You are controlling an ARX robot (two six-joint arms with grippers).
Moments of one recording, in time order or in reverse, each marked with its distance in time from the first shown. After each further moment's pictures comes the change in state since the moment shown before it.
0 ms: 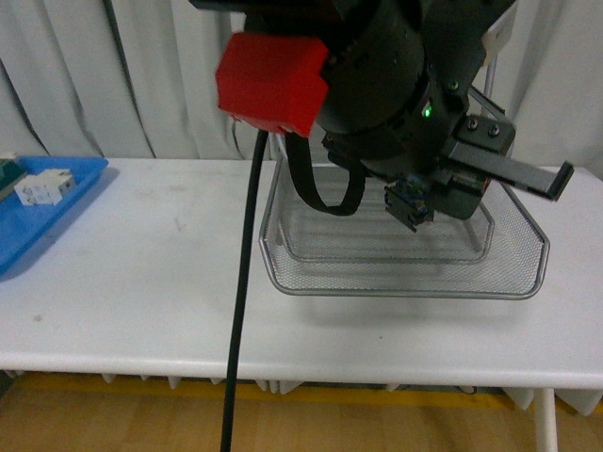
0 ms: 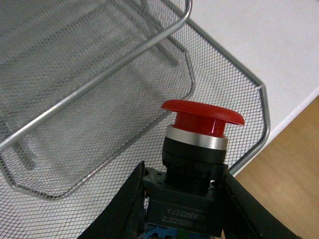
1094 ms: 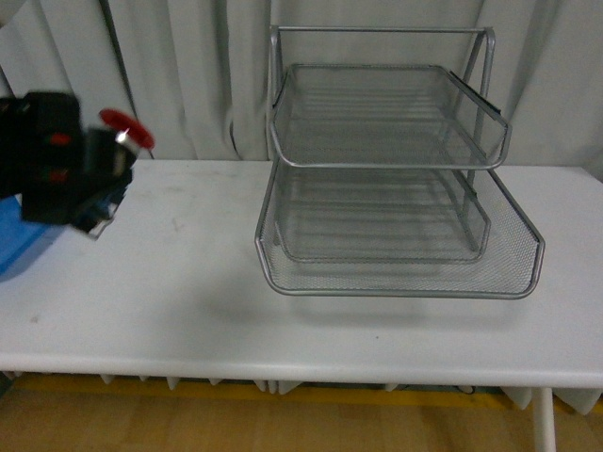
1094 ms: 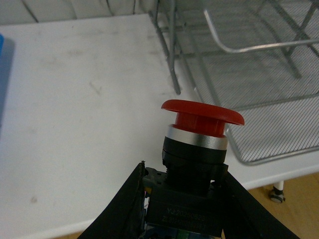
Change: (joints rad) left arm 0.402 -0.610 -0.686 0.226 0.019 -0.124; right arm 0.000 0.000 0.000 0.000 0.000 0.000
